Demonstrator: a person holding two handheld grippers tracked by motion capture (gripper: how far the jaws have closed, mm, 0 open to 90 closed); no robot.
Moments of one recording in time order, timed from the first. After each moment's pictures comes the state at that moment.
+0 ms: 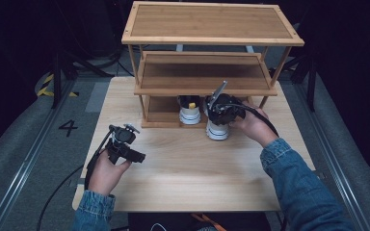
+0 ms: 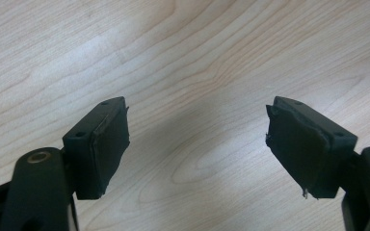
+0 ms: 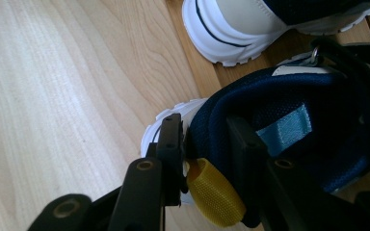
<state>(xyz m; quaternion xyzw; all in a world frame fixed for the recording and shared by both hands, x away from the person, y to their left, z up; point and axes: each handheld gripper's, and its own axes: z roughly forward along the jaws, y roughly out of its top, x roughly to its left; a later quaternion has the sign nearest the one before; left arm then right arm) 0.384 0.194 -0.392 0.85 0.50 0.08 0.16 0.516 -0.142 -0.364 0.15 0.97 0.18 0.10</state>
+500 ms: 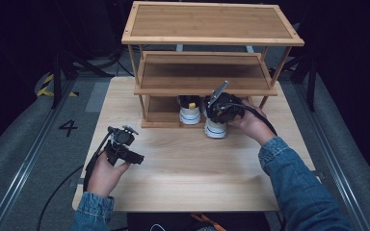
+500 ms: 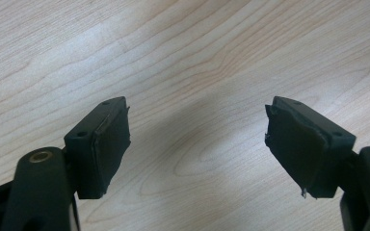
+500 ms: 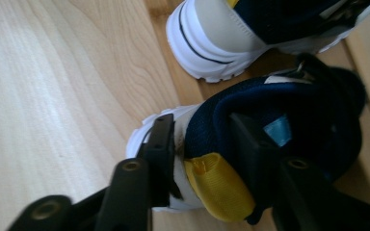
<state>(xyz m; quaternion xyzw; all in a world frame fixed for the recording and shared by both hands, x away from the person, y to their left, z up) 0.383 0.195 -0.396 0.85 0.50 0.08 0.16 0.520 -0.147 -0.368 0.14 0.96 0.21 0.13</state>
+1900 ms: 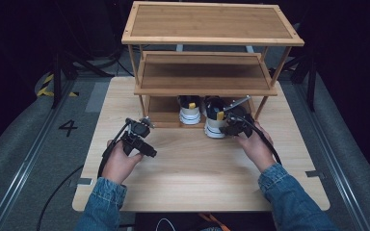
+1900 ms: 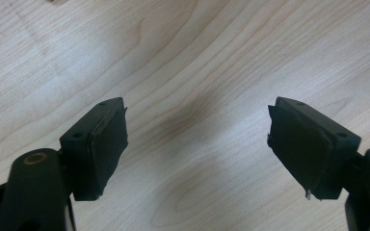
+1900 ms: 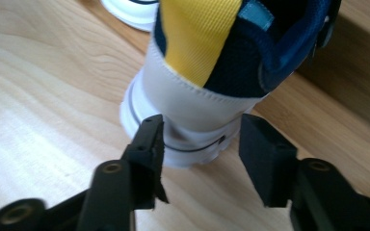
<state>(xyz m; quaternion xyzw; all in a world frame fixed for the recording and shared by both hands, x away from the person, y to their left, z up) 0.415 0.163 -0.398 0.87 0.47 0.05 0.14 0.482 -0.181 -0.404 0.39 0.87 0.25 0.16</state>
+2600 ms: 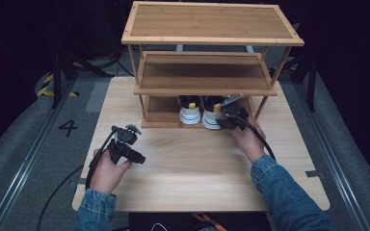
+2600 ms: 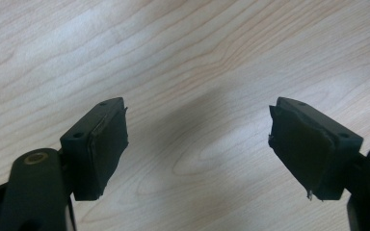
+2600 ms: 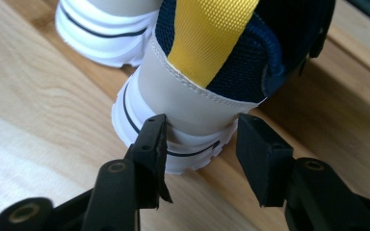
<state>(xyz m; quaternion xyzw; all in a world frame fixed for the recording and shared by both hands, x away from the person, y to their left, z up) 0.391 0.192 -0.402 0.85 0.51 0.06 0.13 0.510 -0.171 -0.420 0.36 0.87 0.26 0.22</state>
